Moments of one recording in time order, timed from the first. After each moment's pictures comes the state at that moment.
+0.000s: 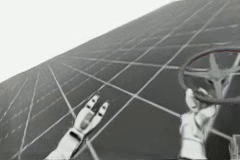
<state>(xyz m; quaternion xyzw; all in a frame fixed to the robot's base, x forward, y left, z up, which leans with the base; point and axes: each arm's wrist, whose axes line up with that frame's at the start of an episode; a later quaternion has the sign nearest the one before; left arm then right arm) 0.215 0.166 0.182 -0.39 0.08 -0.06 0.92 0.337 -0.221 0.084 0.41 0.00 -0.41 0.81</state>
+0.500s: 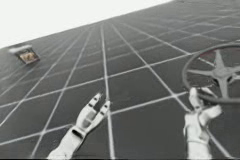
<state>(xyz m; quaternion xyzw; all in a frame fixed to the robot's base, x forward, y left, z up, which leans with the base) 0.214 0.168 0.184 -0.40 0.07 -0.07 0.91 0.339 -0.220 0.099 0.41 -0.02 -0.40 0.82</state>
